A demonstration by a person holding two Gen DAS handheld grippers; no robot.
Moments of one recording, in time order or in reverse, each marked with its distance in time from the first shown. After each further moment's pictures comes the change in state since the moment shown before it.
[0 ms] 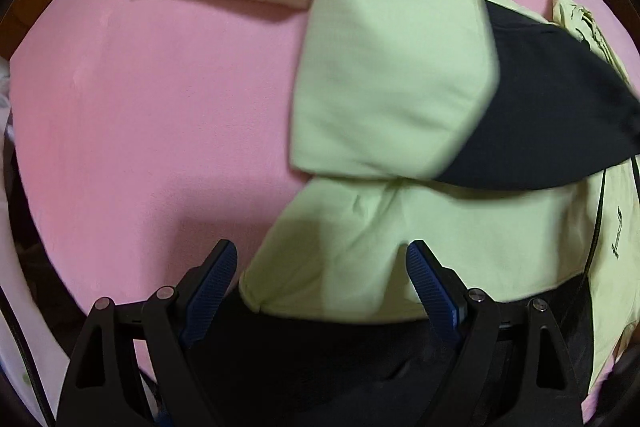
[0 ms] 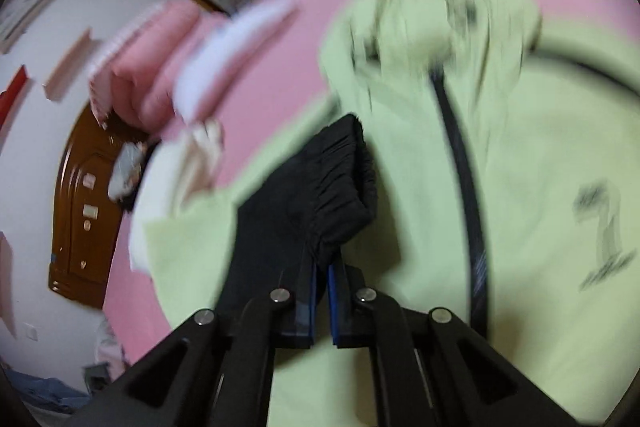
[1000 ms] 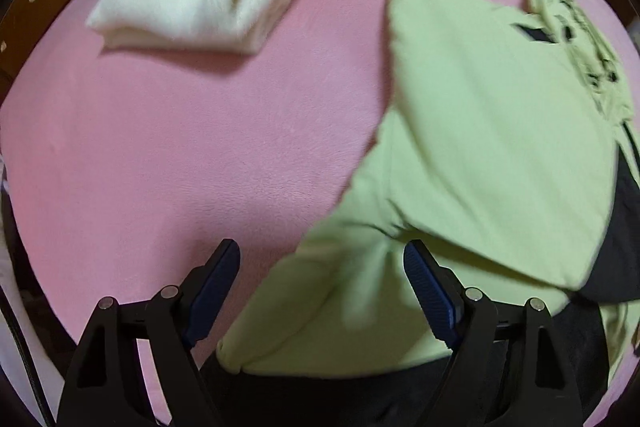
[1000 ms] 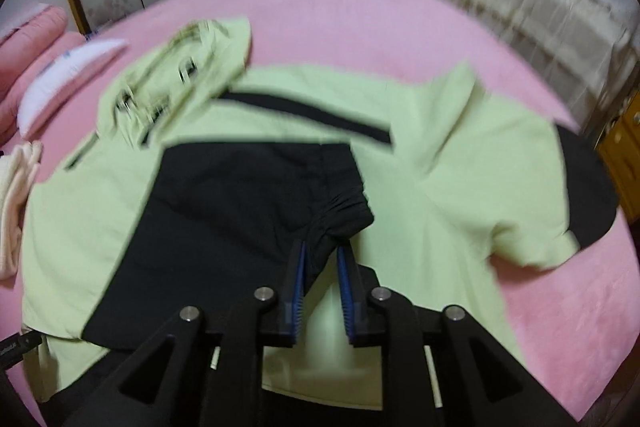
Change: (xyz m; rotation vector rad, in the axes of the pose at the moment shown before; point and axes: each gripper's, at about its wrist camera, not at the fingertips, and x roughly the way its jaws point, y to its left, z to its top) left arm -0.012 -0.018 -0.012 0.135 -0.076 0.018; right arm -0.114 -0.099 -0.048 -0.040 -0.160 -0.708
